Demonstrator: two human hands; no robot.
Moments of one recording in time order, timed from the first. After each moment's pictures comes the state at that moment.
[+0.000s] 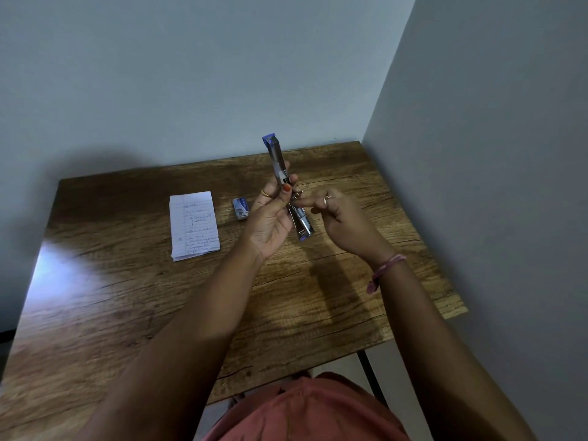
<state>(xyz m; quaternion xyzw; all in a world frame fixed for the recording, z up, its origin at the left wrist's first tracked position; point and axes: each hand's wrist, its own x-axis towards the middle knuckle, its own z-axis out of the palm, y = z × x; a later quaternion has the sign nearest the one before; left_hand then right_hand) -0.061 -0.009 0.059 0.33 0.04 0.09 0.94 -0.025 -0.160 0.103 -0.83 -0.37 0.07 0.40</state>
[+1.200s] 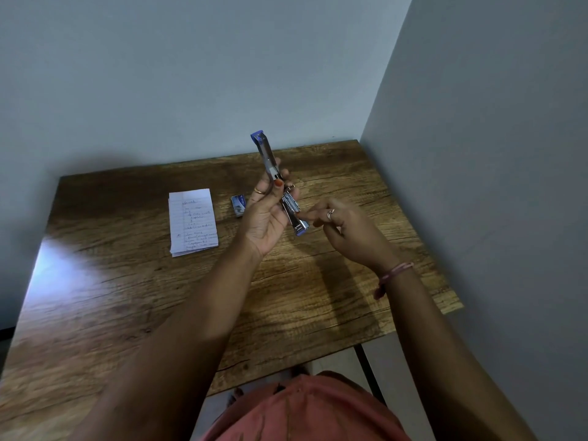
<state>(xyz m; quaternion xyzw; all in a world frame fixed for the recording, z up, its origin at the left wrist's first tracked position) -0.066 -0.010 0.060 0.30 0.02 0.11 0.95 -0.034 -0.185 0.098 -0.81 -0.46 0.03 0.36</state>
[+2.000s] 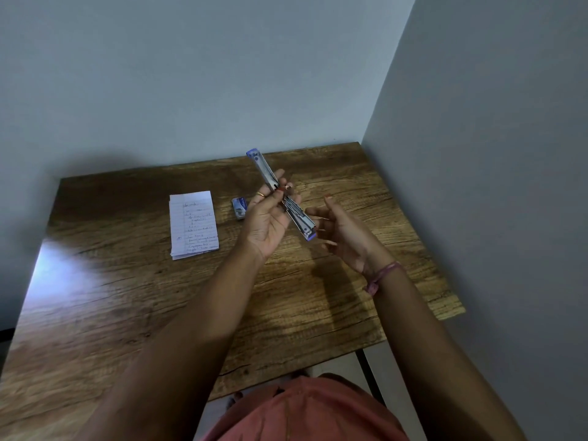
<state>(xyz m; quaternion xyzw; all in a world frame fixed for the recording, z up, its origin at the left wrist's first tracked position) -0.060 -0.011 0.057 0.28 0.09 0.11 0.95 -0.027 -0.164 0.082 -0.66 0.00 0.36 0.66</state>
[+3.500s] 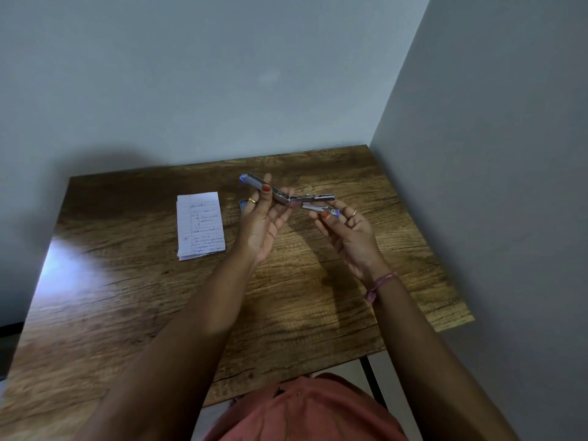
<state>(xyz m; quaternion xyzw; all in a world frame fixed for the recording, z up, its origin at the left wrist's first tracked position) -0.070 0.007 0.050 0.34 0.14 0.14 0.92 -0.025 -0.160 0.056 -0.46 -0.06 0.27 0.84</state>
